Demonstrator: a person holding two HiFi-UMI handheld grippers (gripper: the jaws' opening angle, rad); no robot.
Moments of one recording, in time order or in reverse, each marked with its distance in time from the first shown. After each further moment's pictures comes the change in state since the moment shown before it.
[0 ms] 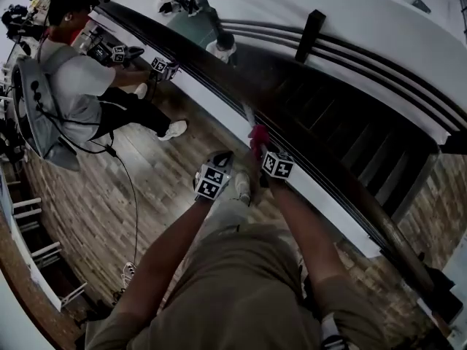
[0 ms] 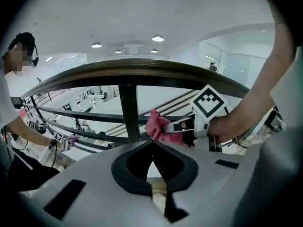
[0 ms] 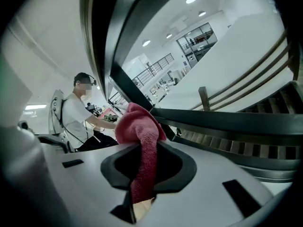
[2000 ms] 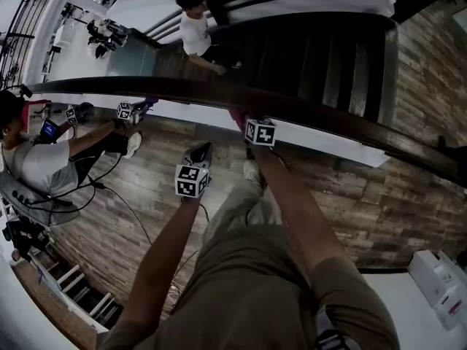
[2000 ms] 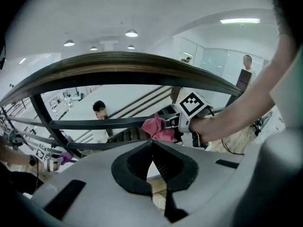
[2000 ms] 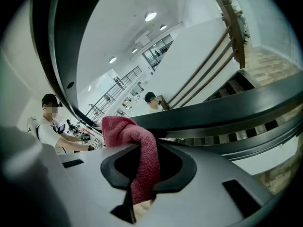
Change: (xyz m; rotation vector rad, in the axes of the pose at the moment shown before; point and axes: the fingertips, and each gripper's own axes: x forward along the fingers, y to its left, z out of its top) left arm 0.055 -0.445 0.018 0.119 0.039 -0.207; right arm -0.361 -0.334 -0.071 0.253 -0.118 -0.287
